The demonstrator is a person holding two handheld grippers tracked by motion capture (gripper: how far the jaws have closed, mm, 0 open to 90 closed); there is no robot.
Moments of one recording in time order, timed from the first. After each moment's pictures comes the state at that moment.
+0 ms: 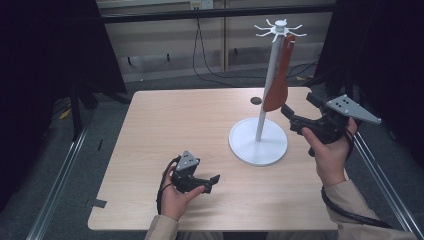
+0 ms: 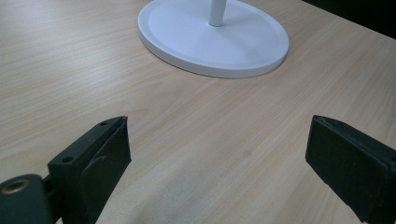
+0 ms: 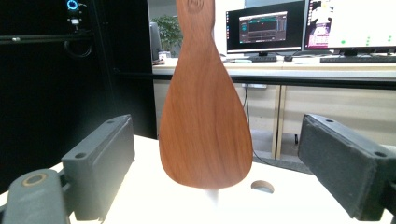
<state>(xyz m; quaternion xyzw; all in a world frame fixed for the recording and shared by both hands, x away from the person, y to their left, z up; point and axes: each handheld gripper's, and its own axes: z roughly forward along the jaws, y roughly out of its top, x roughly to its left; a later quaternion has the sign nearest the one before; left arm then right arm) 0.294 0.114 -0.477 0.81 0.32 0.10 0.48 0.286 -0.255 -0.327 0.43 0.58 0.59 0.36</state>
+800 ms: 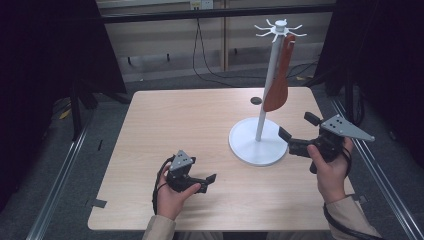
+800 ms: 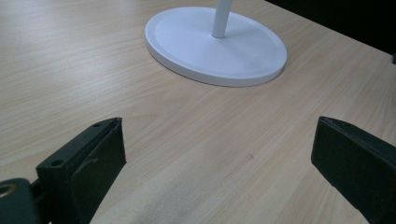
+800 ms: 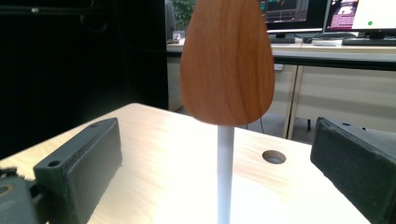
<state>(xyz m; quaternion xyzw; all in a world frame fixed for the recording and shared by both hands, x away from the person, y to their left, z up) 0.295 0.126 -0.474 0.80 0.32 0.10 0.50 0.265 -0.255 -0.364 0.42 0.62 0.57 0.33</state>
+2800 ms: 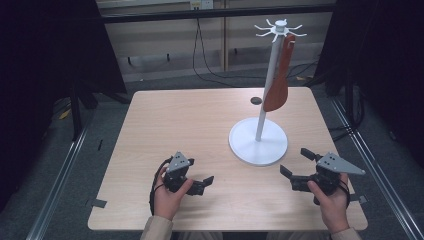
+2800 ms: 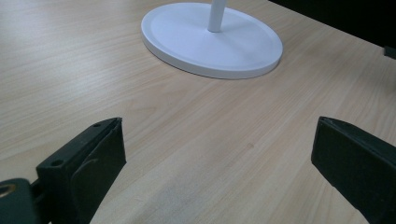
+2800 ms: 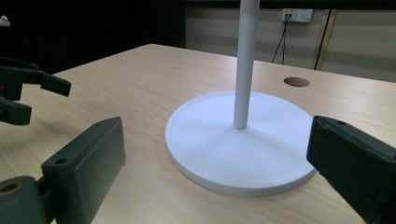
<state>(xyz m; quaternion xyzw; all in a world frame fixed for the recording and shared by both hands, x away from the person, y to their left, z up) 0.294 0.134 -0.479 0.80 0.31 0.09 0.50 0.227 -0.272 -0.454 0.42 0.67 0.54 0.28</state>
